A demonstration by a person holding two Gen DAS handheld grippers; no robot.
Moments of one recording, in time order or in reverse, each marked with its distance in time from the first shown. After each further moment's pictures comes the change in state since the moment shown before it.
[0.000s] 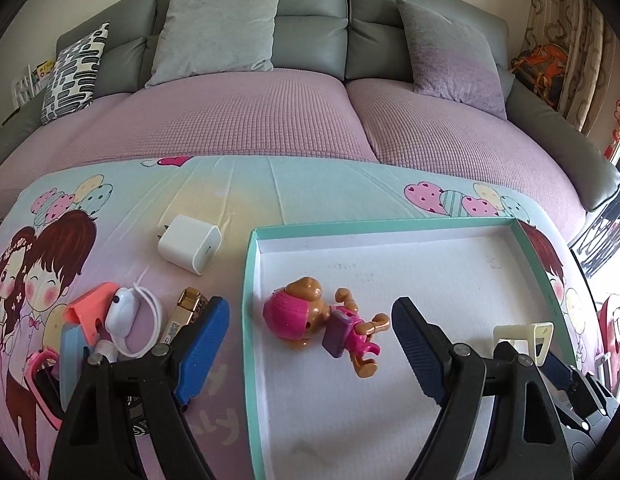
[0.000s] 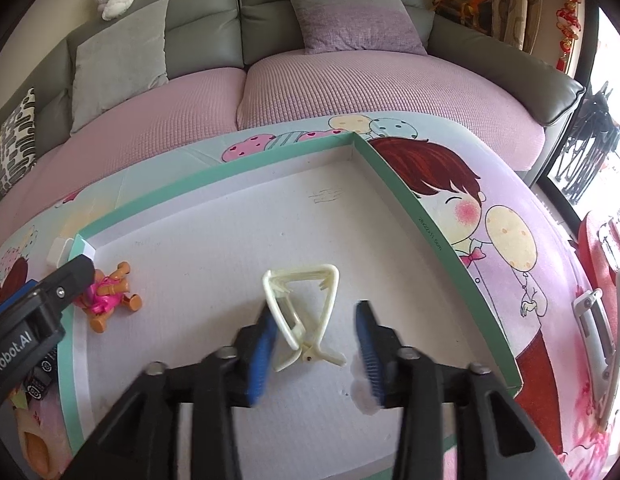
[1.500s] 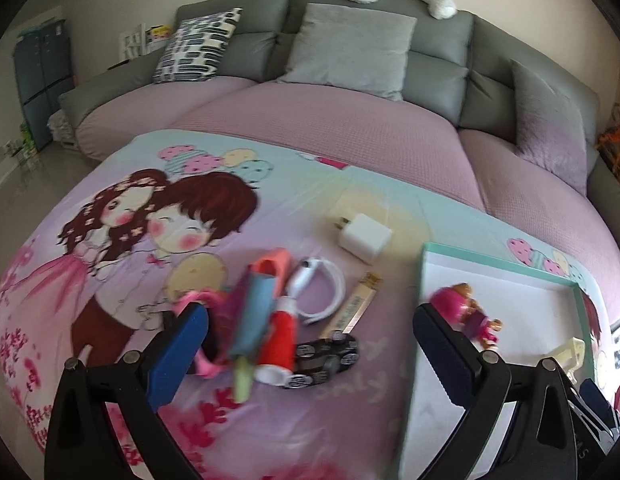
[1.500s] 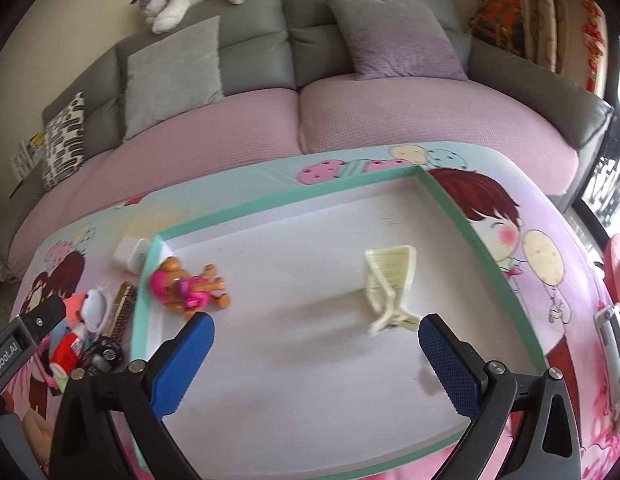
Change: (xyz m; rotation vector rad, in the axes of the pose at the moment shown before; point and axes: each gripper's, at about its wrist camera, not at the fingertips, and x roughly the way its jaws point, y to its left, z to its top) left arm -0.066 0.103 -0.034 -0.289 -0.074 0.263; right arm -0.039 0.046 -0.008 -0.078 -0.071 0.190
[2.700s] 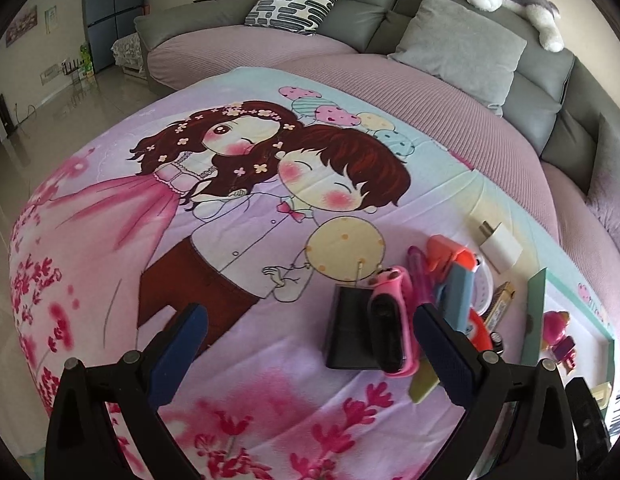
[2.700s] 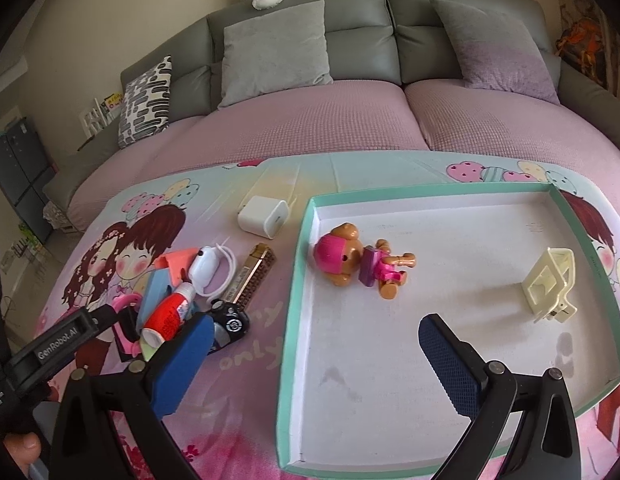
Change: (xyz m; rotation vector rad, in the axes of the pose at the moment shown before) left arm 0.026 0.117 -0.017 -0.241 0.116 0.116; right arm -0.002 0.094 -0.023 -0.144 0.022 0.239
